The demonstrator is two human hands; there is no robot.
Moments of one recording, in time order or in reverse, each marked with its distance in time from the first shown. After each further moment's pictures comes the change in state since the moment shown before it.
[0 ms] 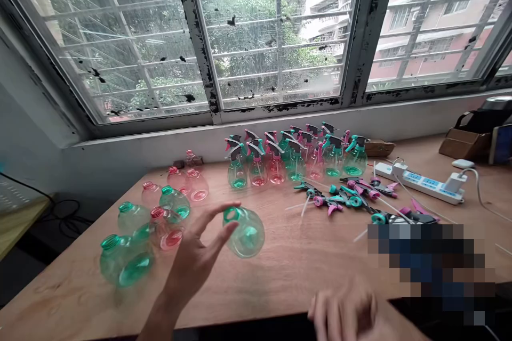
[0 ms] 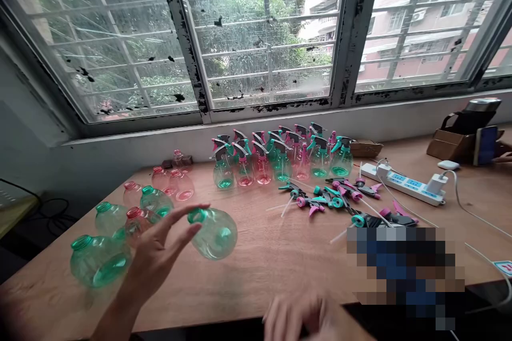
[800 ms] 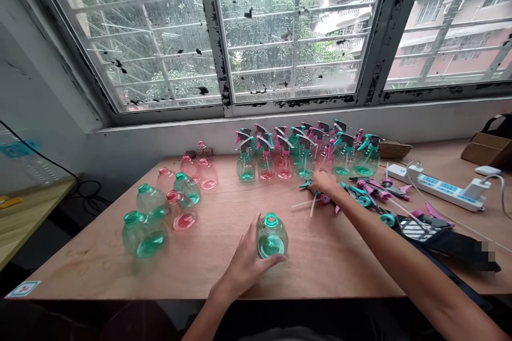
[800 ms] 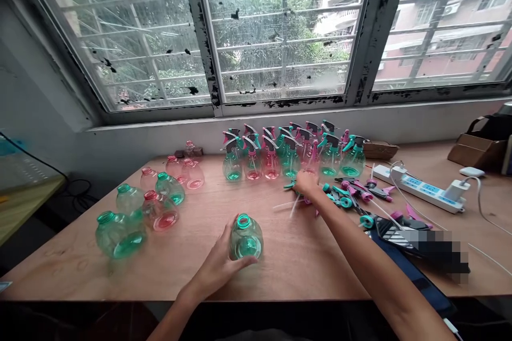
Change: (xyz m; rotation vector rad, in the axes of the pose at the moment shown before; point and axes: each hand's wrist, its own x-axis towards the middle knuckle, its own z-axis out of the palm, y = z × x) left_hand -0.054 -0.061 0.095 -0.178 -0.247 -0.238; right_hand 0.182 0.034 -0.188 -1.566 0.448 0.844
